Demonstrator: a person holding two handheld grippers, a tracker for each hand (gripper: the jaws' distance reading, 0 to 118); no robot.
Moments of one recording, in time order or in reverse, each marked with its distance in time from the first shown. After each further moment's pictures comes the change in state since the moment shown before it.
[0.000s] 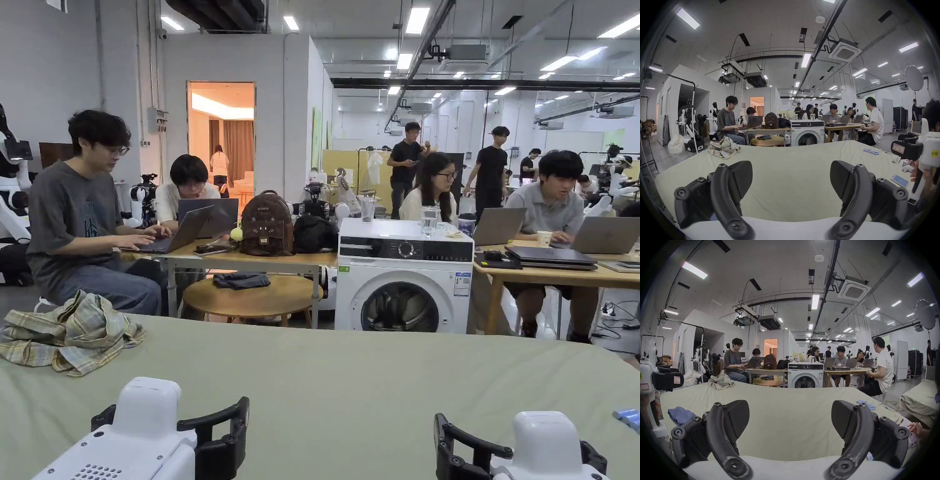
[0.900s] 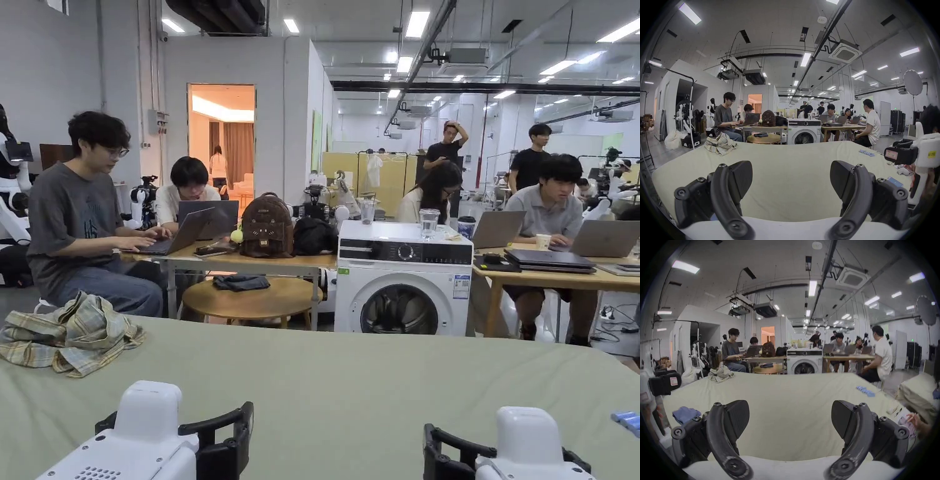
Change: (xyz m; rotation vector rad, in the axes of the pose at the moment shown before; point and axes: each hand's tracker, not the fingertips) left arm -0.003 0.000 0.004 -0.016 -0.034 0.044; right arm -0.015 0.011 -0.002 -0.184 -0.008 -0.074
